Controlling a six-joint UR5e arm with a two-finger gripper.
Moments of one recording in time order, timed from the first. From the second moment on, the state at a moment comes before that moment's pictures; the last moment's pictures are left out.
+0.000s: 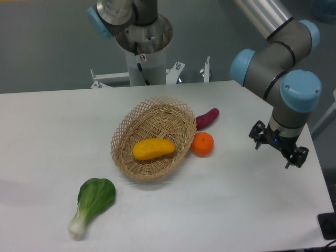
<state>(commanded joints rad) 2.70 -2.10 -1.38 -1.12 1.59 1.46</state>
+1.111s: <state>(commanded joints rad) 2.67 -2.03 -1.50 -1.12 1.52 1.41</state>
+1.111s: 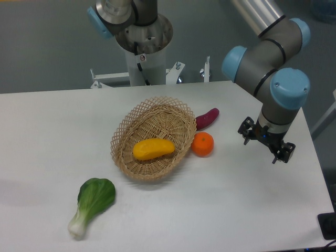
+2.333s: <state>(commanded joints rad) 2.41 -1.89 -1.79 -1.10 1.49 1.27</state>
